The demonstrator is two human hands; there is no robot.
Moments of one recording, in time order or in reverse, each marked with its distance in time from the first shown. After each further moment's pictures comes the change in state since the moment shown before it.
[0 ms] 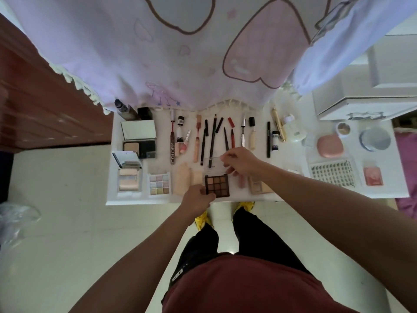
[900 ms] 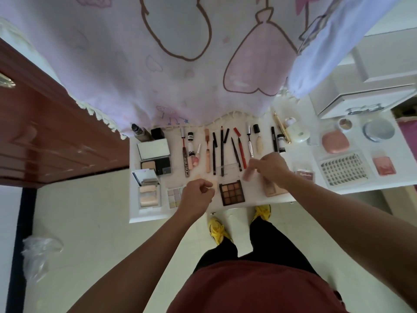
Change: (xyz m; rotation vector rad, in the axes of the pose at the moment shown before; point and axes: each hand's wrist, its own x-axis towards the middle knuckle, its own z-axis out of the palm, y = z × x) left_hand -0.026 0.020 -0.054 0.148 0.137 0.308; right_hand -0.045 0.002 -0.013 0.026 0.357 0.204
